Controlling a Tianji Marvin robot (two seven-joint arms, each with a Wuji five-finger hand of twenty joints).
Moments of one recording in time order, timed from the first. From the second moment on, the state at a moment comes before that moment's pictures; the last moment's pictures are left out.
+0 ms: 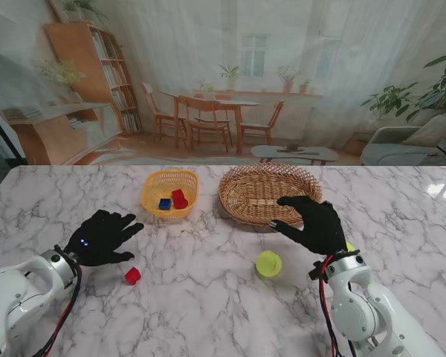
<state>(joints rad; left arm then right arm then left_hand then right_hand) 1.76 -0.99 -1.55 -1.69 1.42 -0.47 0.07 -1.71 -1.13 1.32 -1.66 -0.82 -0.14 -0.35 0.85 -0.07 -0.01 0.03 0.36 0.17 0.14 0.44 0.40 0.18 0.10 0.30 0.42 0.22 0.23 0.45 0.14 0.19 0.73 0.50 0.41 -0.21 0.36 -0.06 0.54 0.01 0.41 0.45 0.61 0.16 0.49 0.38 0.66 0.19 0.33 0.37 0.22 0.35 1.06 0.44</state>
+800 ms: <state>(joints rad) 1.71 -0.99 -1.39 -1.59 1.29 -0.42 -0.03 -1.71 -1.13 1.32 -1.65 -0.82 -0.14 -0.35 0.85 -0.23 -0.01 0.03 0.41 0.29 0.18 0.51 0.48 0.21 0.33 0.53 0.51 0.20 0.43 0.74 0.28 0.12 0.90 0.50 0.41 -0.21 0.36 -0.06 0.55 0.01 0.40 0.45 0.61 0.16 0.49 0.38 0.66 0.19 0.33 0.37 0.22 0.35 1.06 0.44</state>
